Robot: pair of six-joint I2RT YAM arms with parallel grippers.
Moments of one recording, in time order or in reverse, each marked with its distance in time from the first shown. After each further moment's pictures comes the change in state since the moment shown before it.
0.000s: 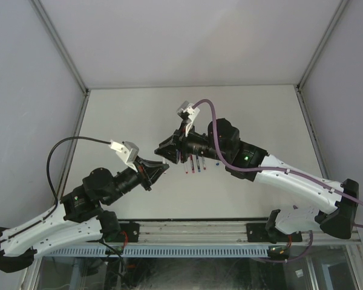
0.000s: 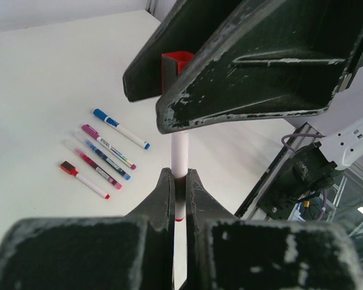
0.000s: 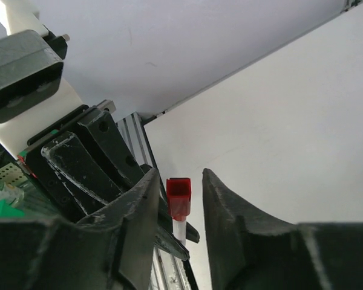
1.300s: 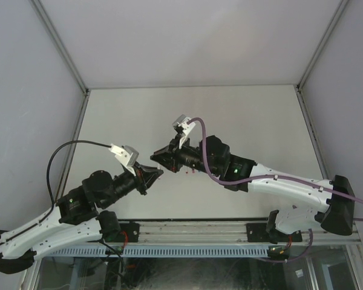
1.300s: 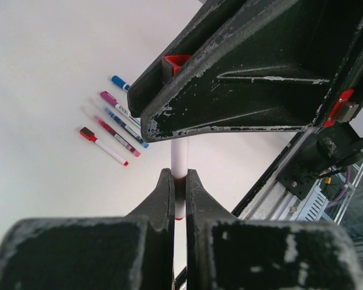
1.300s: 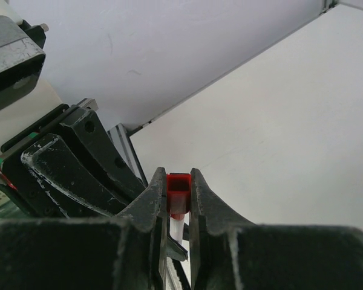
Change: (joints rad) left arm 0.000 -0.056 0.000 -0.159 -0.031 0.000; right arm 0.124 0.026 -0.134 0.161 0.225 0.004
